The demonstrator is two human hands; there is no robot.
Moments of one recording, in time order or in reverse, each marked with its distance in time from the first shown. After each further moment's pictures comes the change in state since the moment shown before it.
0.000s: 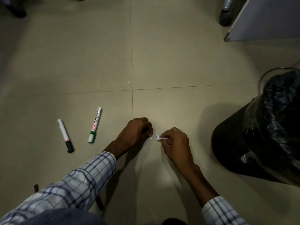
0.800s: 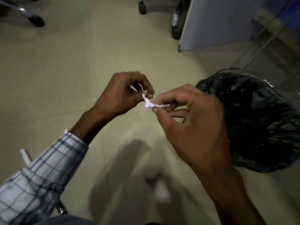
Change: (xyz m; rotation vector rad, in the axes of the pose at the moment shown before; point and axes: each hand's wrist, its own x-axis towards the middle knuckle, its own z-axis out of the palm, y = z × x) left_hand 0.053 0.182 -0.130 -0.214 0.205 0.386; right_hand -0.030 -0.133 -0.231 0.340 0.378 -0.182
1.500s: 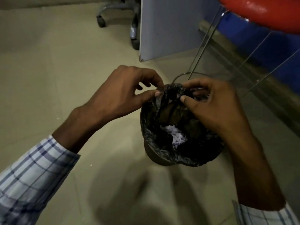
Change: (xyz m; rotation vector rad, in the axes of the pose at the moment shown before) left_hand 0.067 0.122 0.034 0.152 -0.154 0.203; right_hand 0.045 0.040 -0.153 -0.432 0.092 0.274
